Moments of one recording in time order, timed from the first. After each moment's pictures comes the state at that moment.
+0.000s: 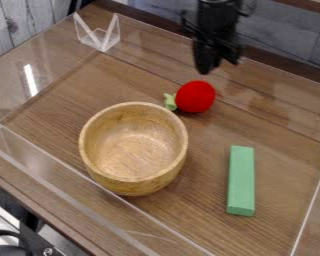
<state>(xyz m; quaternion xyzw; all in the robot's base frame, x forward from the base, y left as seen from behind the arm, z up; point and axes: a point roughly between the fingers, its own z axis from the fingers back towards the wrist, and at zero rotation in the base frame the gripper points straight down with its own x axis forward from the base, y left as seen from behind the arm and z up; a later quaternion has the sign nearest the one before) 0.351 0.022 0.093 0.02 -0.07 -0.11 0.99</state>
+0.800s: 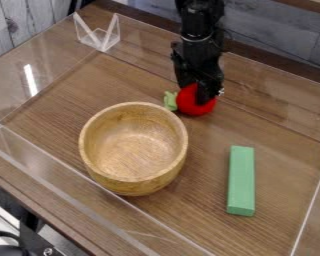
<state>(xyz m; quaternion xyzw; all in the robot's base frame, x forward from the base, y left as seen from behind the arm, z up) 0.359 0.030 0.036 0.02 -0.07 -0.17 0.98</state>
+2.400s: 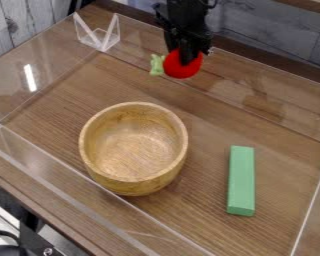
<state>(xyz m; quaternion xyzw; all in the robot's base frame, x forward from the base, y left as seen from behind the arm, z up) 0.369 0.055 0.084 0.03 -0.11 -0.12 0.99</state>
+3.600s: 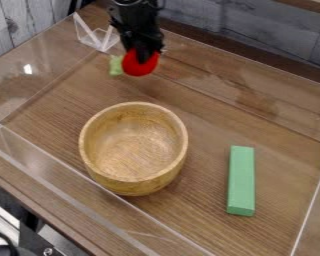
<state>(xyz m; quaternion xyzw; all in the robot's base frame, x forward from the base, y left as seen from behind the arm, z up) 0.349 0.135 0.071 0.05 -0.14 -0.06 0.99</state>
